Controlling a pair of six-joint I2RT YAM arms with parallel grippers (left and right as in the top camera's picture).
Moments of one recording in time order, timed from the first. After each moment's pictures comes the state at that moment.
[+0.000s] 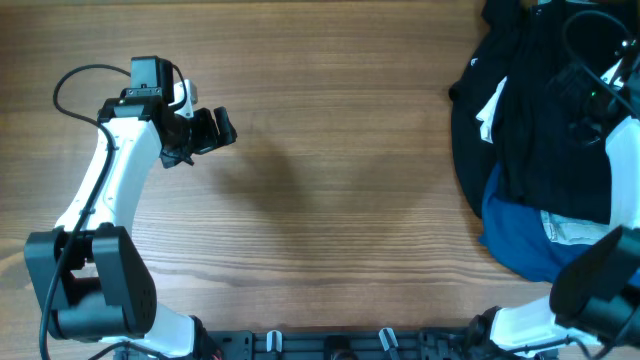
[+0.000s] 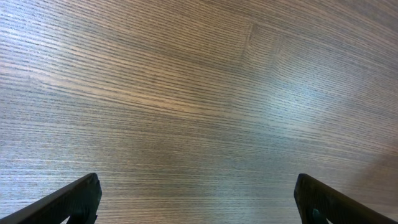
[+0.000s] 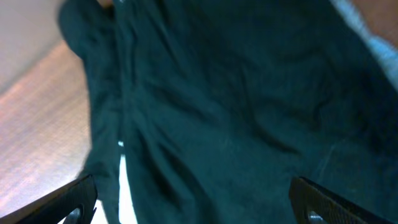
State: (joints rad) left arm 0.04 1.71 1.26 -0.83 0.24 -0.27; right arm -0.42 1.71 1.39 -0.59 -0.03 0.31
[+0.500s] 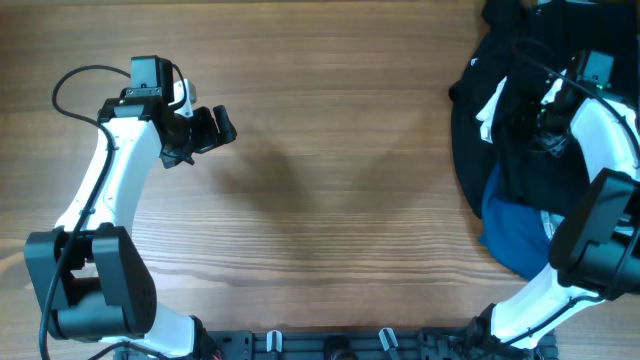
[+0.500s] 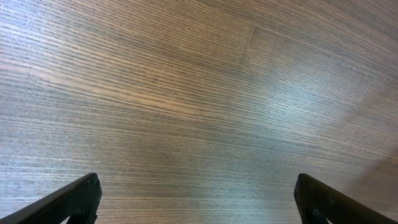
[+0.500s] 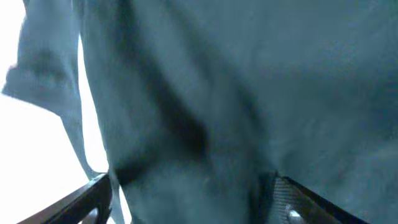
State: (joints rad) left arm 0.04 1.71 1.26 -0.82 0.24 -0.30; right arm -0.33 1.92 1.39 -0.76 -0.13 0.24
